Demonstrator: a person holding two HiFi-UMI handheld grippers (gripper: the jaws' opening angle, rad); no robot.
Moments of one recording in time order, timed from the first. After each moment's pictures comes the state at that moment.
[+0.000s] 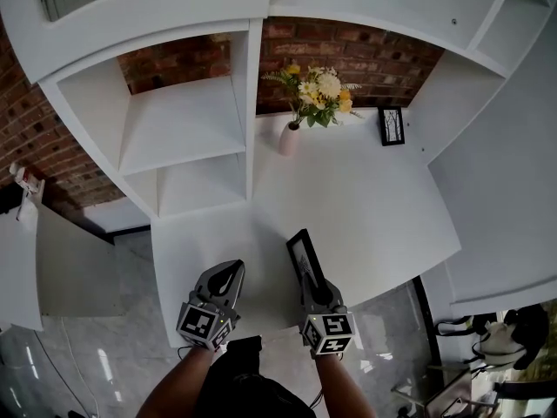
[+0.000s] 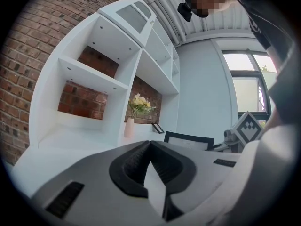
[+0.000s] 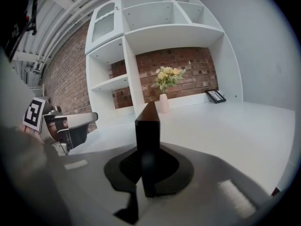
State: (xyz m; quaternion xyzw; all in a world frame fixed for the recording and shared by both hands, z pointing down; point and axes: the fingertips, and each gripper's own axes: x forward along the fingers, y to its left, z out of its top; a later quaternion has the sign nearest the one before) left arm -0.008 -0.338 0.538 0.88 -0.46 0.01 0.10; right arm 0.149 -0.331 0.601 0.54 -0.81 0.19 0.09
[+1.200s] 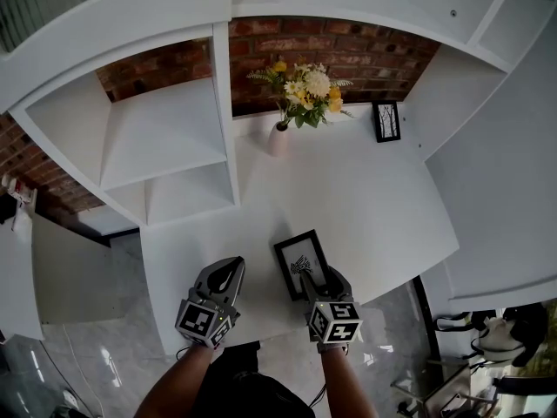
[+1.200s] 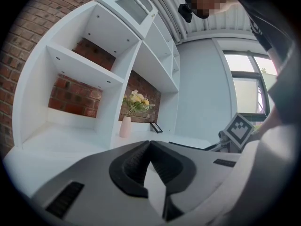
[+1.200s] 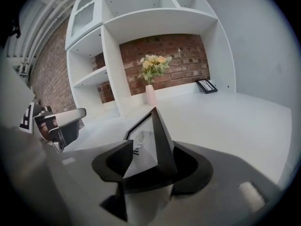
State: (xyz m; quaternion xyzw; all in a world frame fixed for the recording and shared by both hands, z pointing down) left arm 0.016 -0.368 0.538 0.89 -0.45 0.01 0.11; right arm 0.193 -0.364 0.618 0.56 -0.78 0.24 0.13
